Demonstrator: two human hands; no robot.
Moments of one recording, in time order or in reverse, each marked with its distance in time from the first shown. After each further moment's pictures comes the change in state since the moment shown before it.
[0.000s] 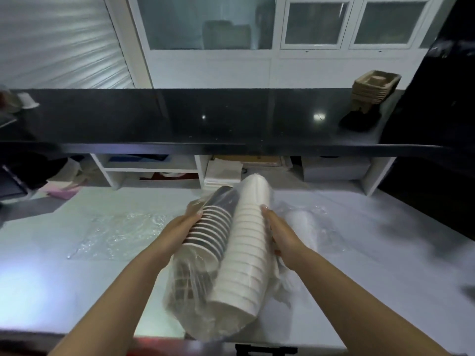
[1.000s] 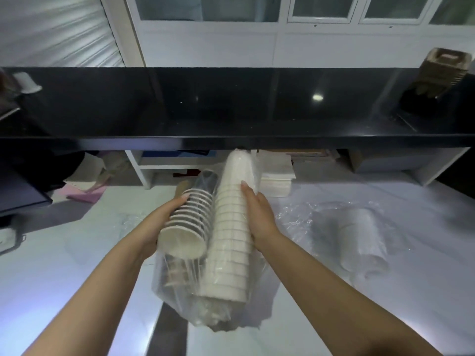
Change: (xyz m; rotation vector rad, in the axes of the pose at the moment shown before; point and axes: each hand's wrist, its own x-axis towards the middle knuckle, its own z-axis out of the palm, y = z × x) left_hand 0.077 -0.023 -0.206 -0.221 -0.156 0.025; right_hand 0.059 -0.037 0.244 0.073 0.146 -0.083
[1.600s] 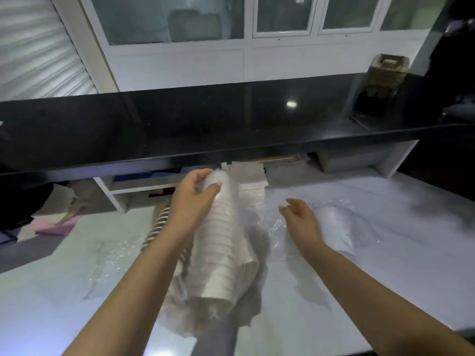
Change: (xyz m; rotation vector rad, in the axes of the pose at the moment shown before) left_hand -0.008 0.064 0.113 0.391 0.258 0.461; right_hand 0.009 0.017 -0.124 -0.192 0.327 -0.224
